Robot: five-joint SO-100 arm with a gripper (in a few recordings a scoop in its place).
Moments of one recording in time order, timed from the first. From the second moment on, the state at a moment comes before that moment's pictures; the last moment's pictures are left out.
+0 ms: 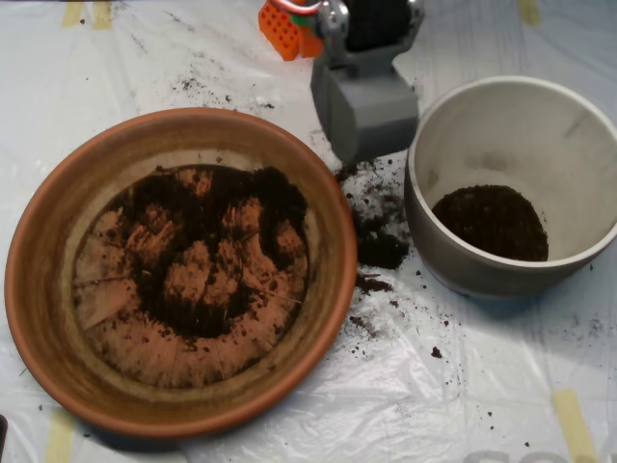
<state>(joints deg) -5.8 108.9 83.1 81.7 -11.2</state>
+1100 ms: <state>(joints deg) -24.5 96.3 70.3 86.8 -14.5</state>
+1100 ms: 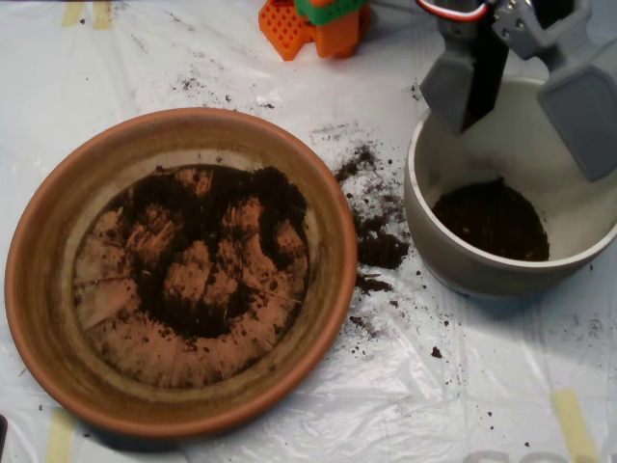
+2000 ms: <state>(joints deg) 11.4 106.5 102.0 74.4 -4.2</state>
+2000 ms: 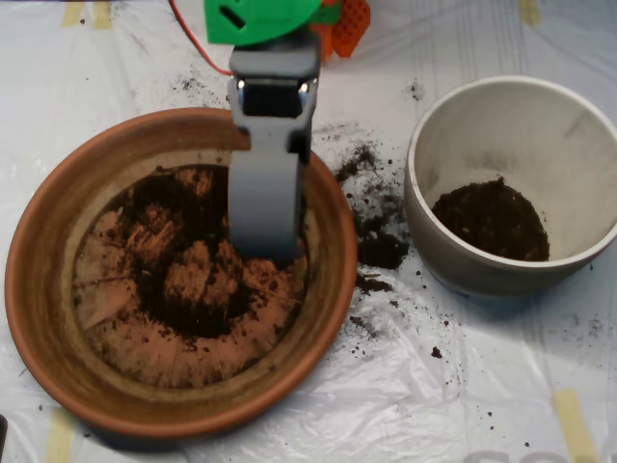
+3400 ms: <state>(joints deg) 27.3 78.9 103.1 60.5 -13.3</state>
